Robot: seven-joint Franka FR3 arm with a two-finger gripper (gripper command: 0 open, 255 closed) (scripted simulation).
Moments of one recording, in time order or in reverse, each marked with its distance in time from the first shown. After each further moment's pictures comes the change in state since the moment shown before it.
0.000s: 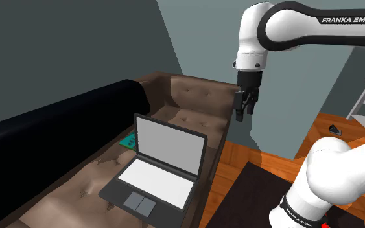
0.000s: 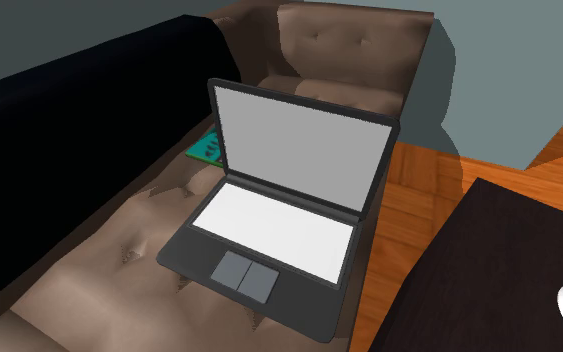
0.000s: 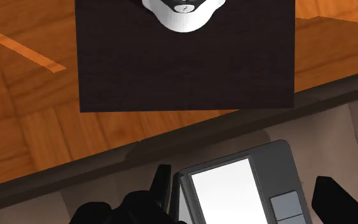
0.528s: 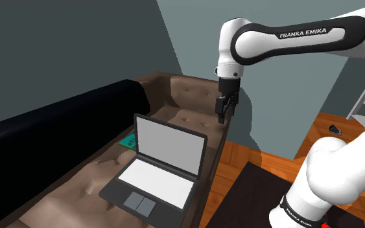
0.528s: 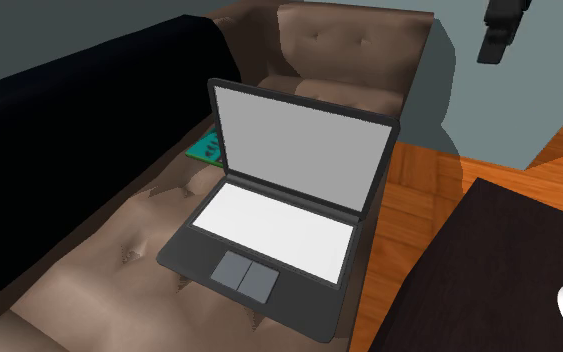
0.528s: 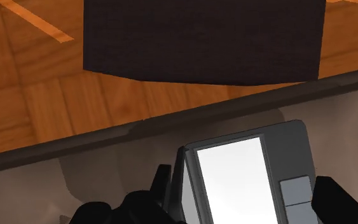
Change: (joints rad) arm 0.006 0.191 0.002 0.027 -0.043 0.187 -0.068
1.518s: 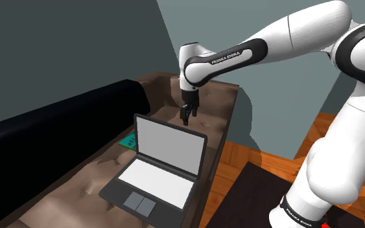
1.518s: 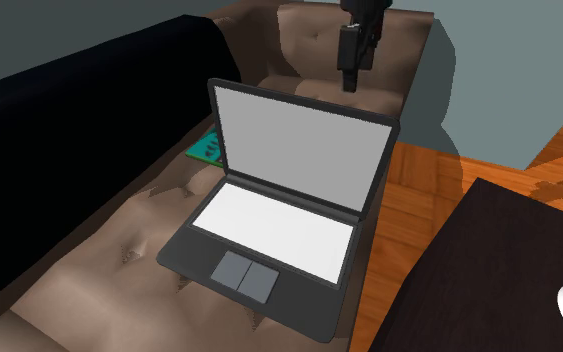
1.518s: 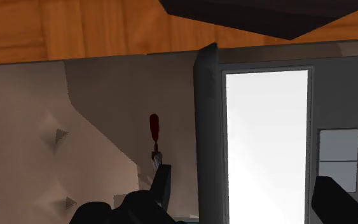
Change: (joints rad) arm 0.009 0.525 0.018 0.272 -0.116 0.325 -0.110
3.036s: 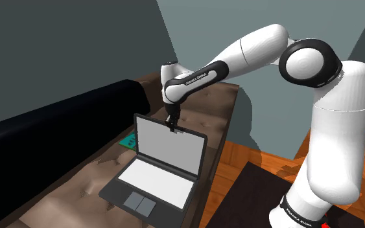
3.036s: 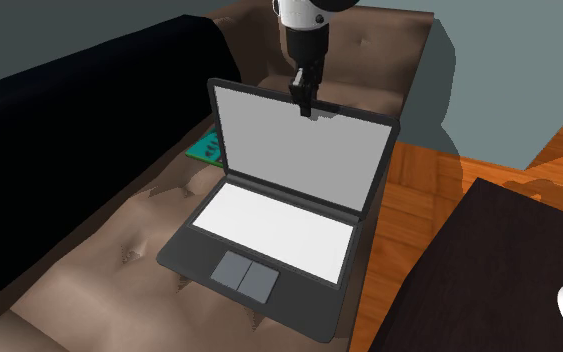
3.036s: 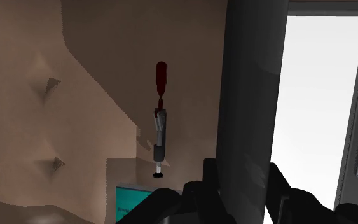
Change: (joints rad) arm 0.016 0.335 0.005 0.213 -0.082 0.158 -0.022
